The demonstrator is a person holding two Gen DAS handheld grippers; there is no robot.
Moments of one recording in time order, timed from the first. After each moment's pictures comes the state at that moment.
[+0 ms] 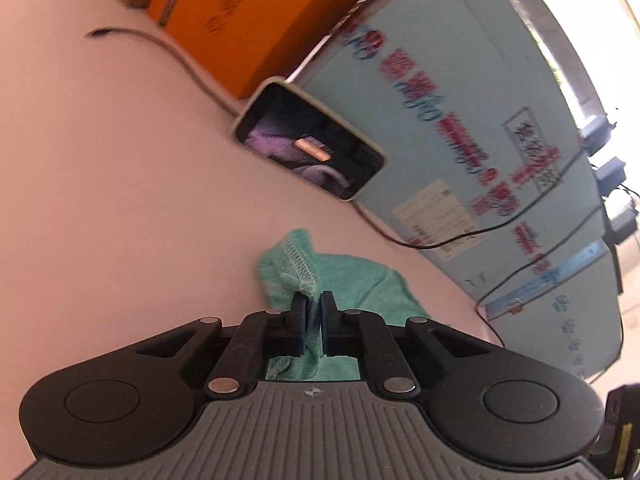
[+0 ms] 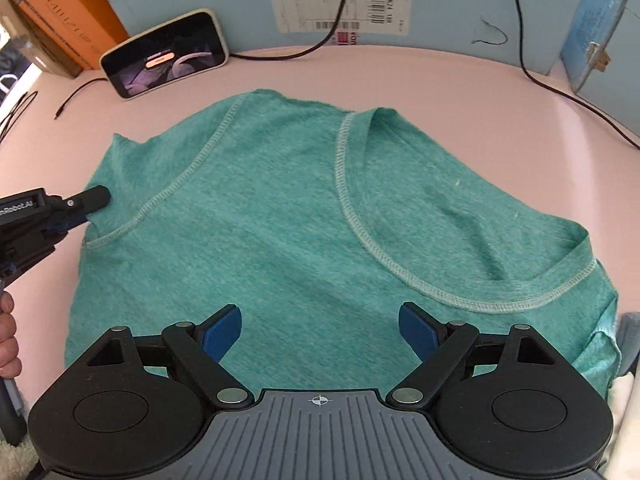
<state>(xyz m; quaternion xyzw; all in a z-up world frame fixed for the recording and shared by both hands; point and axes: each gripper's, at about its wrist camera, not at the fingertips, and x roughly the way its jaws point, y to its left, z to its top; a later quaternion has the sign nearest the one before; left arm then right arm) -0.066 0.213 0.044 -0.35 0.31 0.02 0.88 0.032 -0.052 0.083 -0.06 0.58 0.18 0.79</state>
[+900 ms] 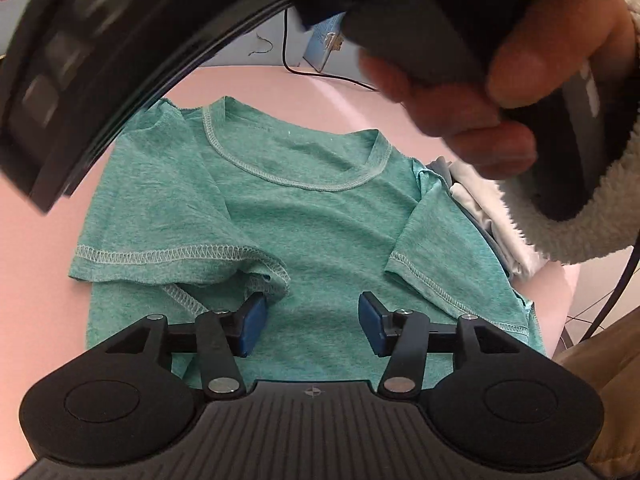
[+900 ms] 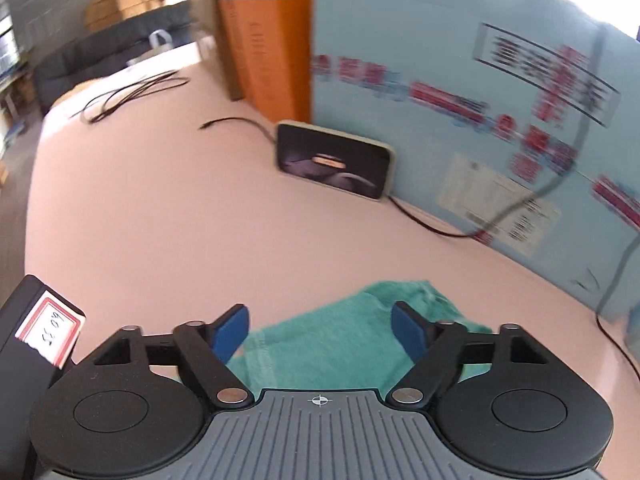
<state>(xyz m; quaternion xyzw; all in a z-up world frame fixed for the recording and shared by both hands) -0.079 0.069 0.043 -0.07 0.44 -0.26 0.86 0.010 0.018 0.130 -0.21 0.39 0.42 0.79</state>
